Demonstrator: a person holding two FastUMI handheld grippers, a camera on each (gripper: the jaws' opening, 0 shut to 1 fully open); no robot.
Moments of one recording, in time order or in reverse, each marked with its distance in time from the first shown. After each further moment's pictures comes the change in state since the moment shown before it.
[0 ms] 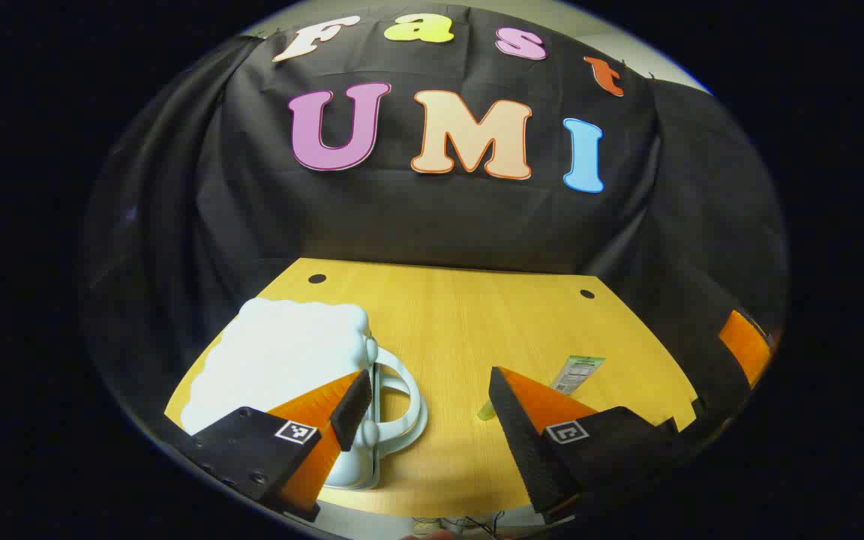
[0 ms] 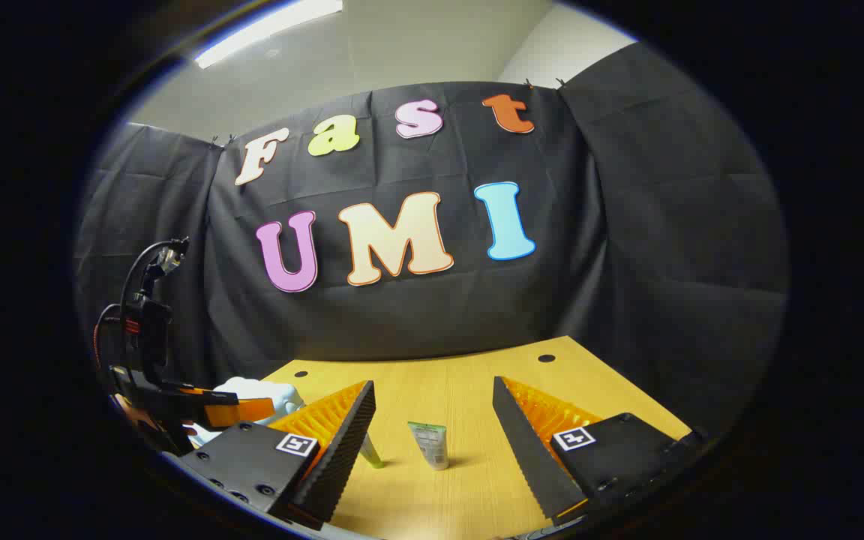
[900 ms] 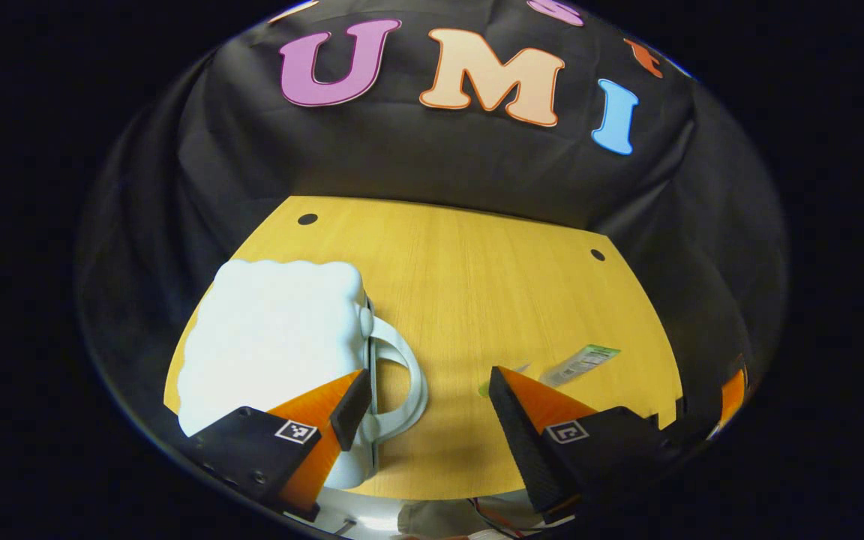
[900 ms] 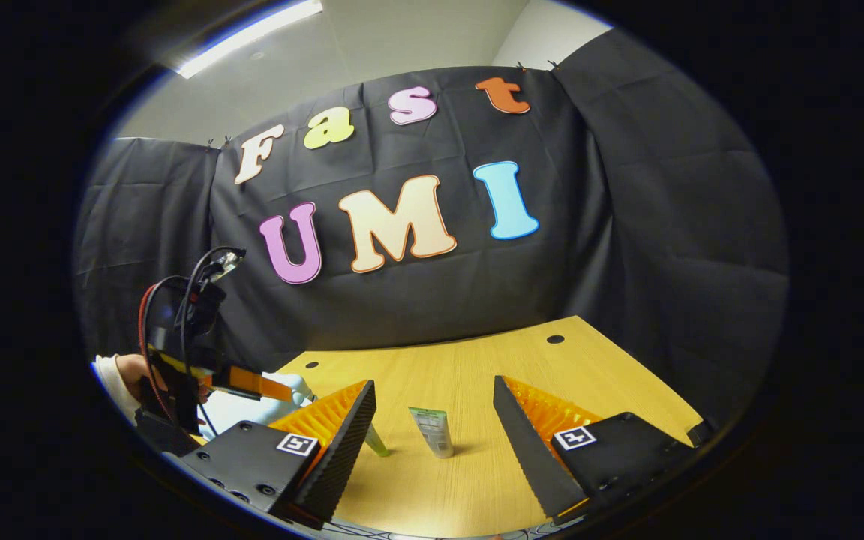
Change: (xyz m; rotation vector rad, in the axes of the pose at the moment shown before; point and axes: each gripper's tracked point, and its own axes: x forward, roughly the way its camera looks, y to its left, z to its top) left arm 0.047 0.011 -0.013 -0.053 0.335 -0.022; right arm 0.001 -0.018 -0.018 0.042 0.063 0.034
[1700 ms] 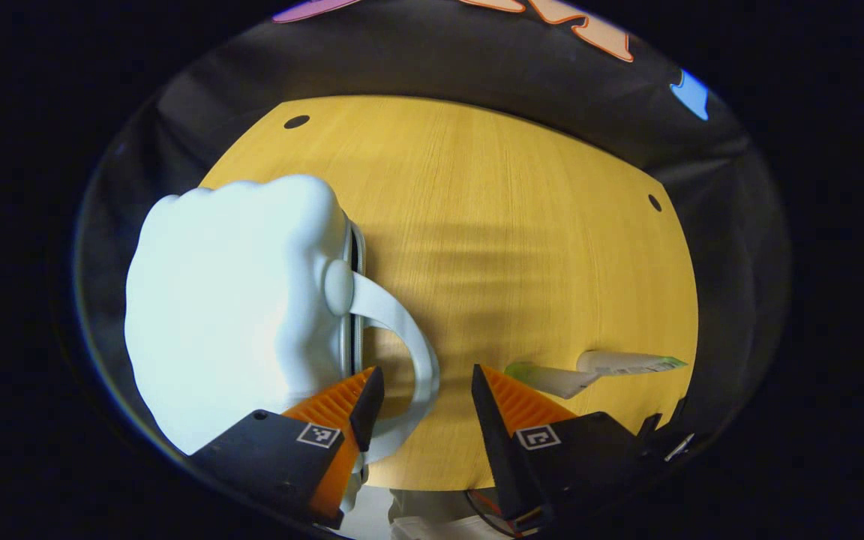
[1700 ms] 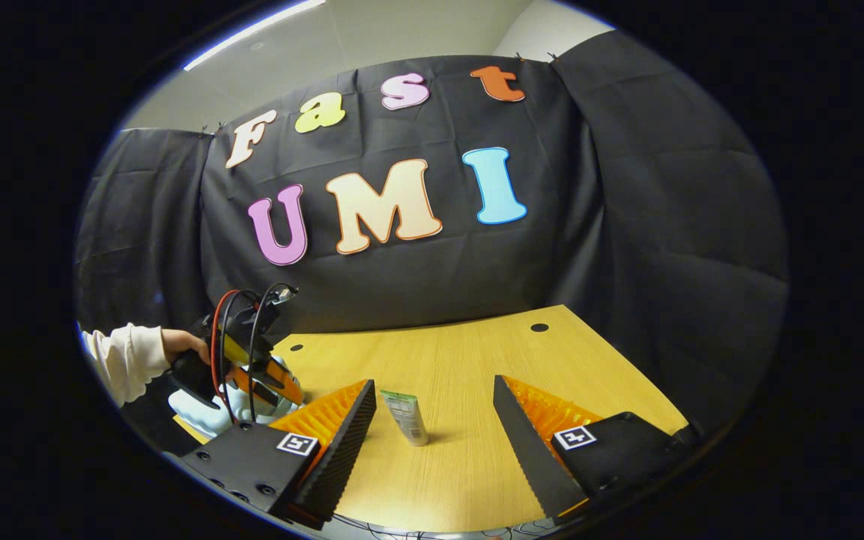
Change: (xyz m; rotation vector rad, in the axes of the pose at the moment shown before) left arm 0.089 0.014 -0.049 -0.110 0.446 0.064; right arm 0.004 -0.032 -0.017 -0.036 0.059 -0.028
